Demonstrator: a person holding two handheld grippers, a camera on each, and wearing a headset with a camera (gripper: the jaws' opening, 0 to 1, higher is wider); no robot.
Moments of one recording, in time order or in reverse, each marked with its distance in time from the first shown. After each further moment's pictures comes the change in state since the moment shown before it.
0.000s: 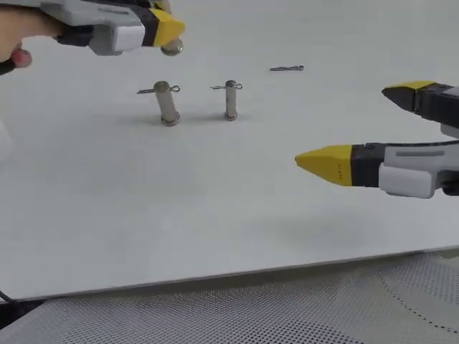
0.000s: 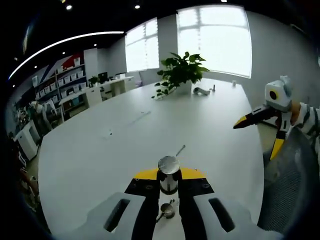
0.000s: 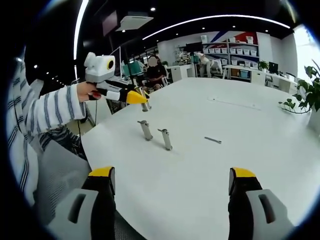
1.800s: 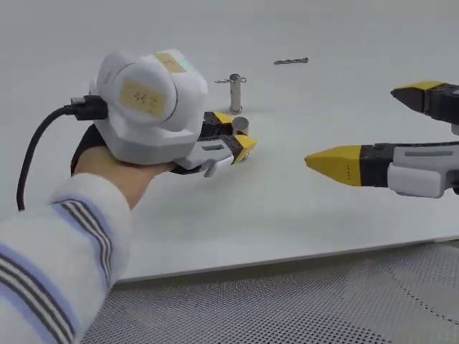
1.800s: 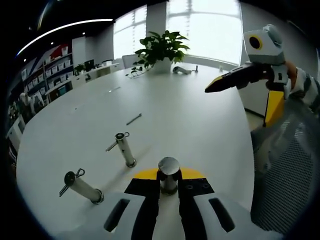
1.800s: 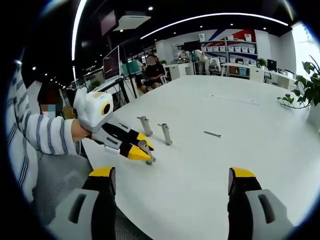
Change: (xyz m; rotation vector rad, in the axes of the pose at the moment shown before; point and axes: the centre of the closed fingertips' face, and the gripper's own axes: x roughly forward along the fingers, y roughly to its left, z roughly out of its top) left arm 0.053 -0.101 -0.080 -0.009 0.098 -0.103; right arm -0.001 -0.001 -0.013 0.020 0.013 -0.007
